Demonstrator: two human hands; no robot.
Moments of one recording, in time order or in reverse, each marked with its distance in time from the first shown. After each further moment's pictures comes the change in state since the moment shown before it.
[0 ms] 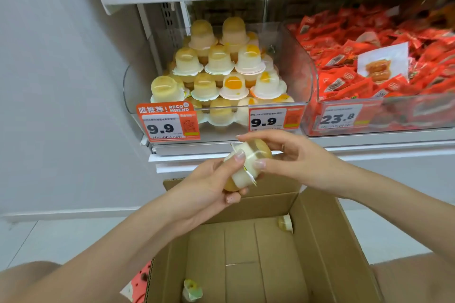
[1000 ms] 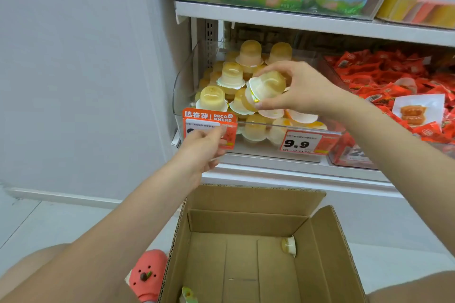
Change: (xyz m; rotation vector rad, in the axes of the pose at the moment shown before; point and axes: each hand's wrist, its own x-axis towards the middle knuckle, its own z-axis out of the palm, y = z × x) left_hand 0.004 0.053 -0.057 0.079 0.646 0.045; right_hand 0.128 -0.080 -0.017 -0.761 0.217 -0.040
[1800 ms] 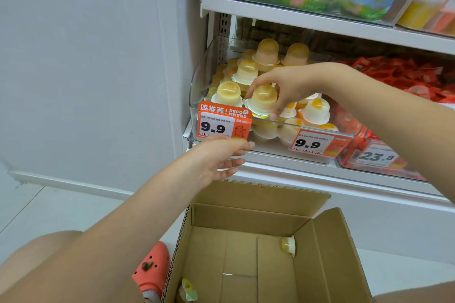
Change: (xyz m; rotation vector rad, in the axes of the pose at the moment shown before) left_hand -0.003 -0.010 -0.010 -0.006 -0.189 -0.151; right_hand 0.054 -0.020 0.009 -0.468 -0.603 -0.036
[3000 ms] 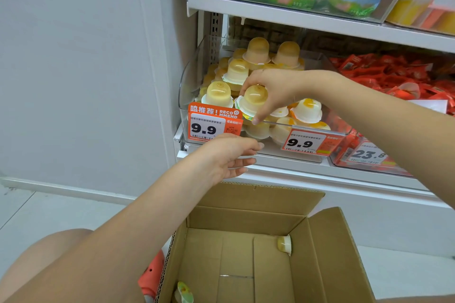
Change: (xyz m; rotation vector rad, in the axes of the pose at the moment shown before) left_hand 0.009 0.009 0.027 0.051 -0.086 -0.026; right_hand 0.008 0.008 0.012 -0.039 0.121 -0.038
